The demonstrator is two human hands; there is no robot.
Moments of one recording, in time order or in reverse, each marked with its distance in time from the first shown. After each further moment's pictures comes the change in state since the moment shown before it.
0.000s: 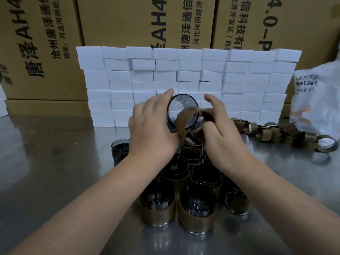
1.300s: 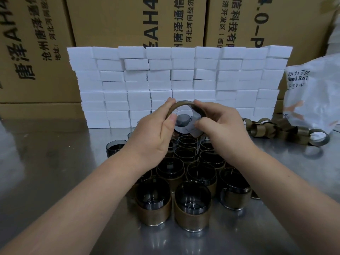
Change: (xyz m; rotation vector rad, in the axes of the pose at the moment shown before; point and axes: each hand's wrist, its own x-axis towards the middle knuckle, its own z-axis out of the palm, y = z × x) left_hand -0.001 -0.006 -0.004 -0.434 -0.335 0.024; right_hand 0.006 -0.008 -0.017 0.141 -0.010 0.136
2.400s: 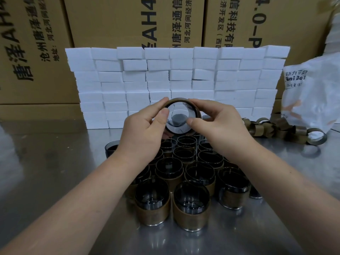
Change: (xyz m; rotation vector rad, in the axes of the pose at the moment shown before) left_hand 0.003 0.001 -0.001 -0.242 0.223 -0.097; right_hand 0.001 -0.004 -0.006 -0.069 -0.051 -0.014
